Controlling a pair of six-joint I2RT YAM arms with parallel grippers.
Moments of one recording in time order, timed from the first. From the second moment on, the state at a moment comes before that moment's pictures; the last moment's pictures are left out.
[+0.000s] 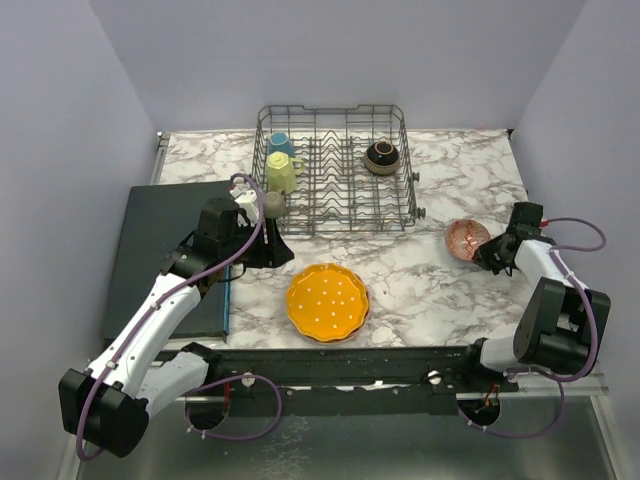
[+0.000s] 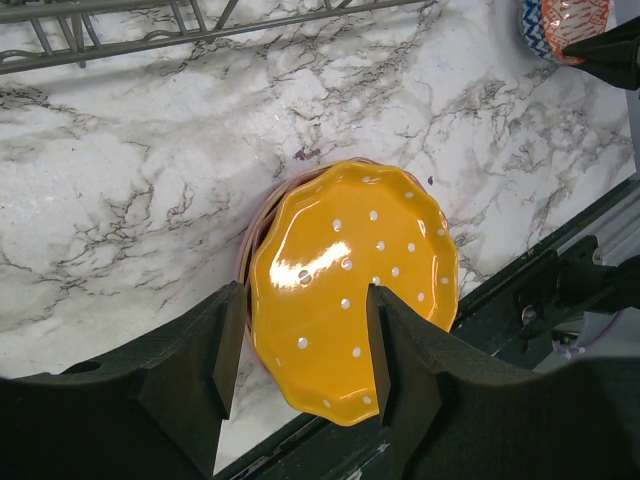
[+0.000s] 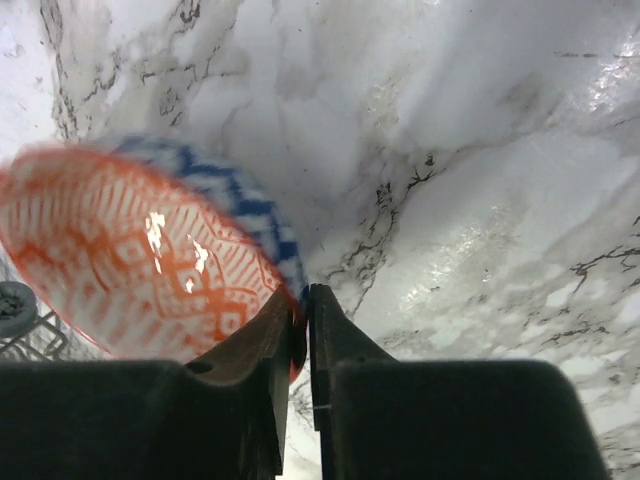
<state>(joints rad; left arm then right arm) -0.39 0.97 0.84 -0.52 0.37 -0.40 -0.32 1.38 0.75 -0.46 -0.03 0.81</state>
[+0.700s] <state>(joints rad) -0.39 0.97 0.84 -0.52 0.37 -0.40 -0.32 1.17 0.75 -0.50 -0.05 0.71</state>
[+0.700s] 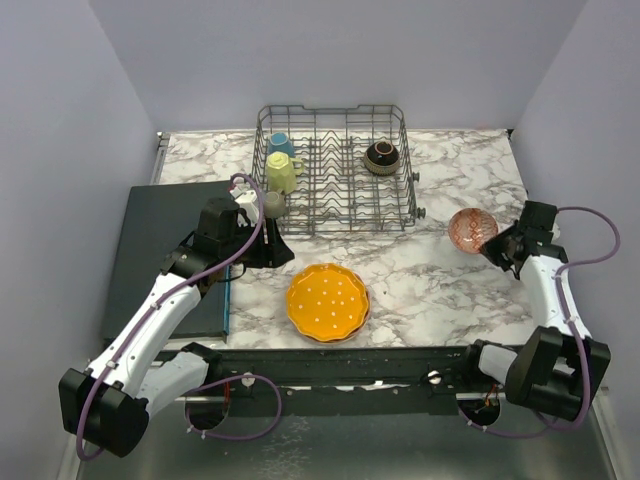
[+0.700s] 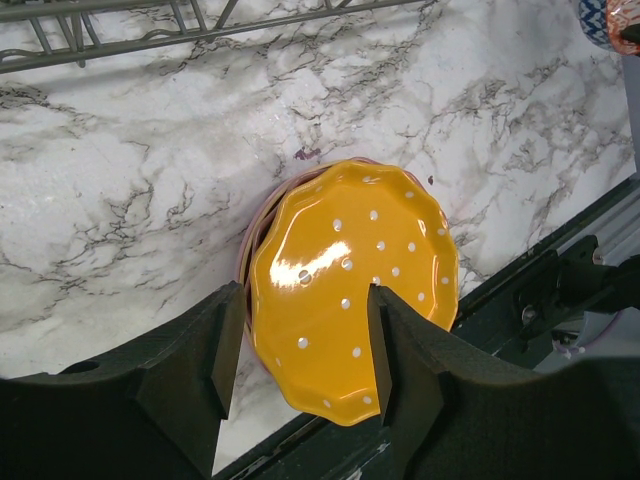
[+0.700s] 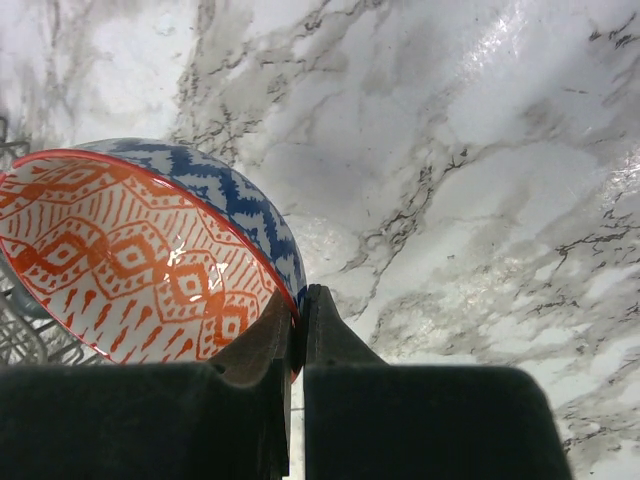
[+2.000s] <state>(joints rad) -0.40 1.00 0.87 -0.50 0.47 -0.43 0.51 1.34 1.18 -0.71 0.29 0.70</state>
